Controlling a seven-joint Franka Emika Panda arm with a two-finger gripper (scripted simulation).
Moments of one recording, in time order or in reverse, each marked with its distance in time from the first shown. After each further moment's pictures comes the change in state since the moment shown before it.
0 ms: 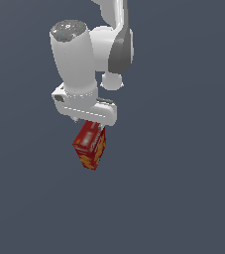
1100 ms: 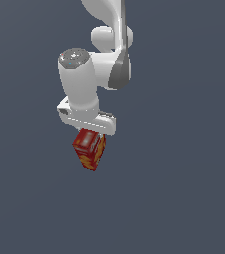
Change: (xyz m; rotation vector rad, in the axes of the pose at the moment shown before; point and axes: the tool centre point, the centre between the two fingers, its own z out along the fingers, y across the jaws) arm 0.001 0.000 0.051 0.000 0.000 0.005
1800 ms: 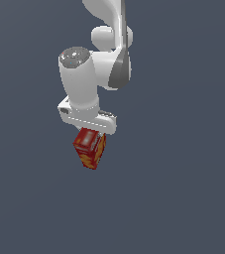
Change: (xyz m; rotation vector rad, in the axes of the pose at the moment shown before) arm -0.003 0.000 -0.001 0.000 -0.001 0.000
